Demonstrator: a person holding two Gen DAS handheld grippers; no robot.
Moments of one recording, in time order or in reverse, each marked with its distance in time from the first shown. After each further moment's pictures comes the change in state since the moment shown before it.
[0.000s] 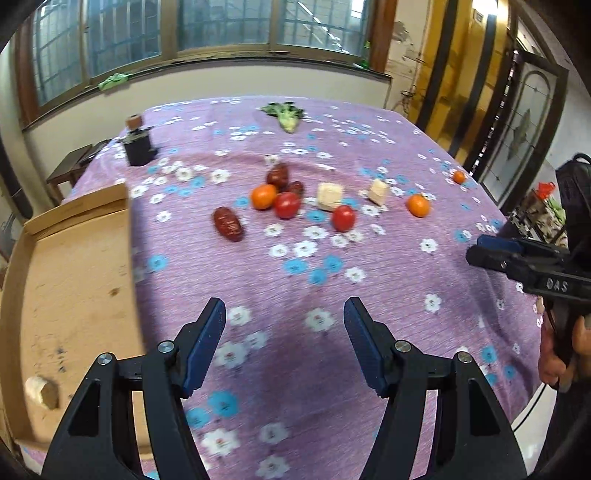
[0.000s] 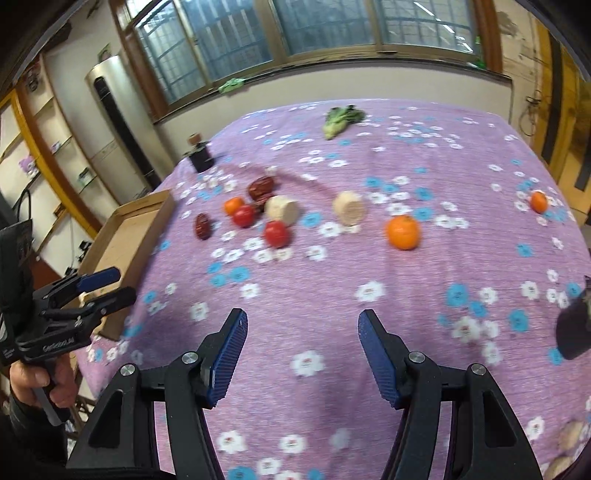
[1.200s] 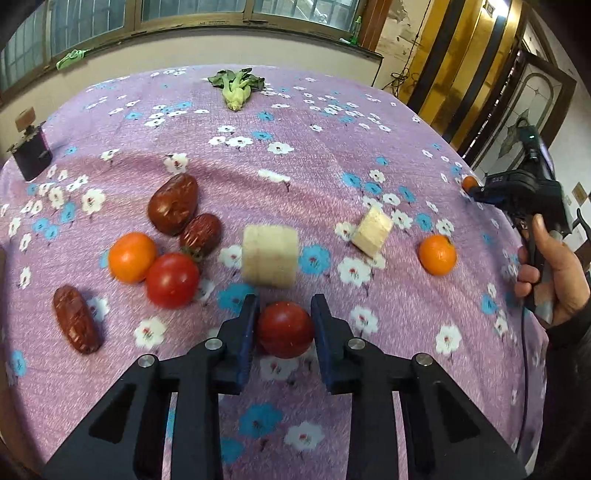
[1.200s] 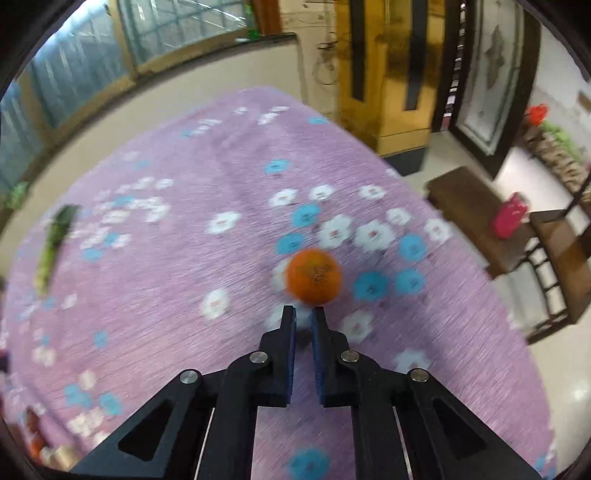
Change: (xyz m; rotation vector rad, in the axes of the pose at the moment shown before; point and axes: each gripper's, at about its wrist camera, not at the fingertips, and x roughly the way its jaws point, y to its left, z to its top) left arm 0.139 -0.043 0.070 -0.027 0.087 -0.106; right arm 0.079 -0.264 0.108 0.545 -0.031 -0.533
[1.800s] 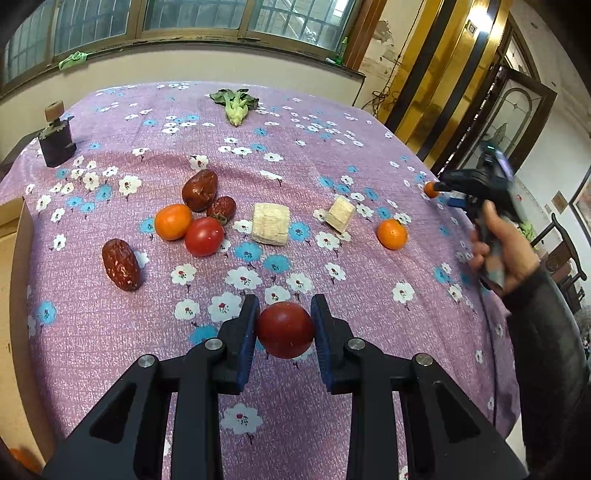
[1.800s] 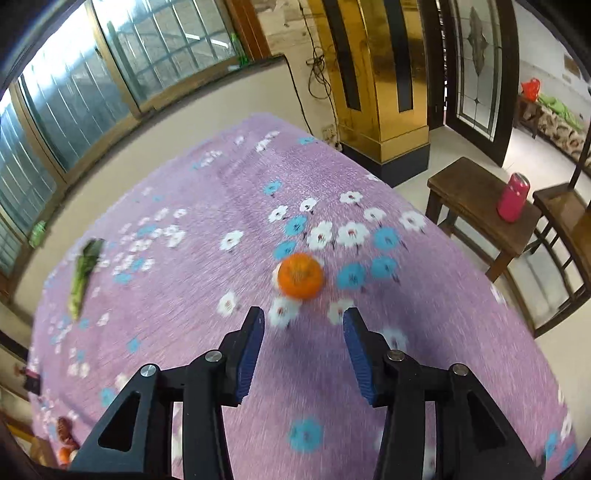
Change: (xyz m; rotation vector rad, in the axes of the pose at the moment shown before) left arm -0.059 0.012 -0.031 -0.013 -0.059 -0.094; right arm -0.016 -0.020 0.001 0.111 -0.055 0.046
